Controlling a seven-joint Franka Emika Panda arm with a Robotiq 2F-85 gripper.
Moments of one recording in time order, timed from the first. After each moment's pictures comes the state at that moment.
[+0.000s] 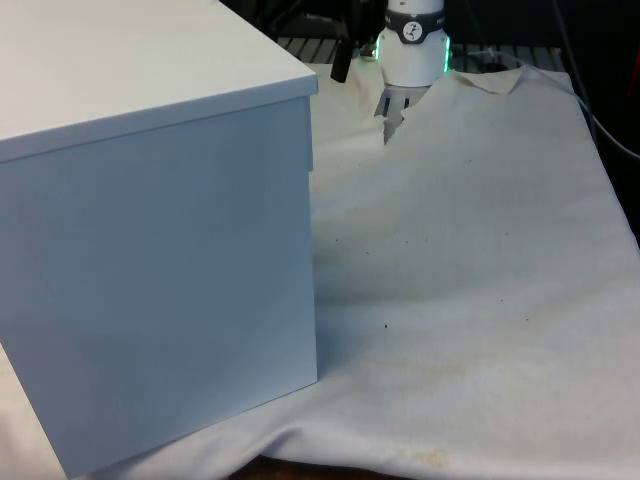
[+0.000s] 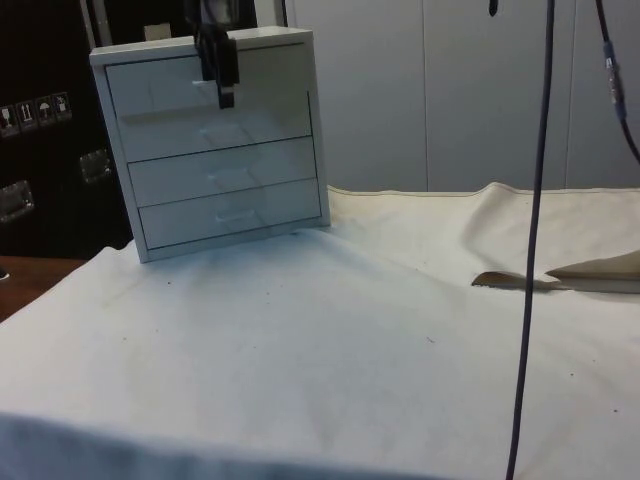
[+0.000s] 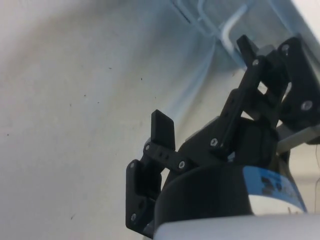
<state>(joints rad) 0.58 0.37 -0.75 -1.79 0.03 2.32 -0.83</state>
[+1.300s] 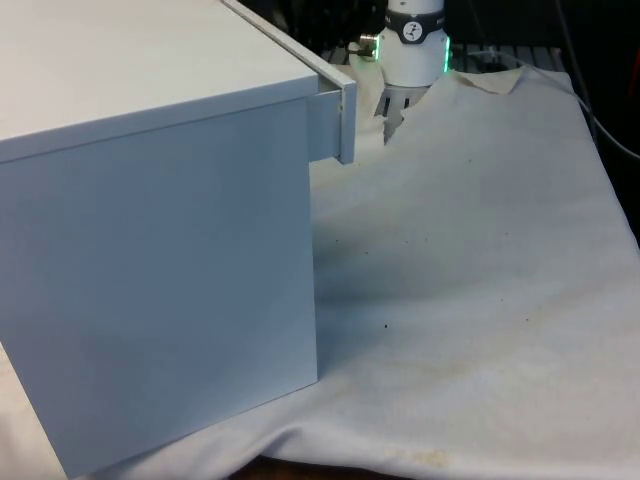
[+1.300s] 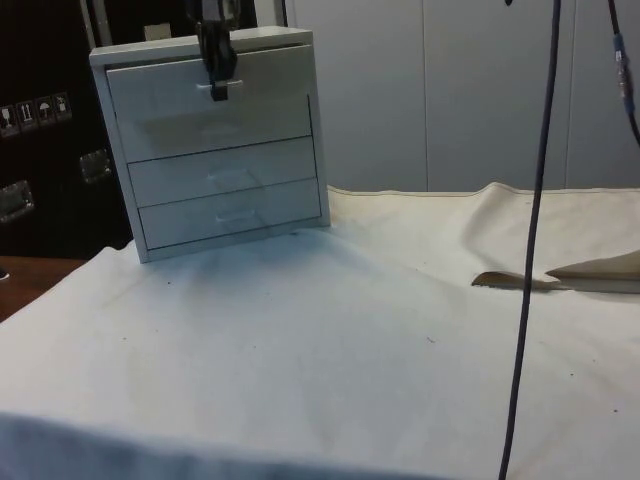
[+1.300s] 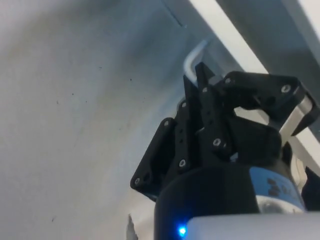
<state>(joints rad) 0.61 0.33 -0.75 -1.84 -0.05 2.36 -0.76</state>
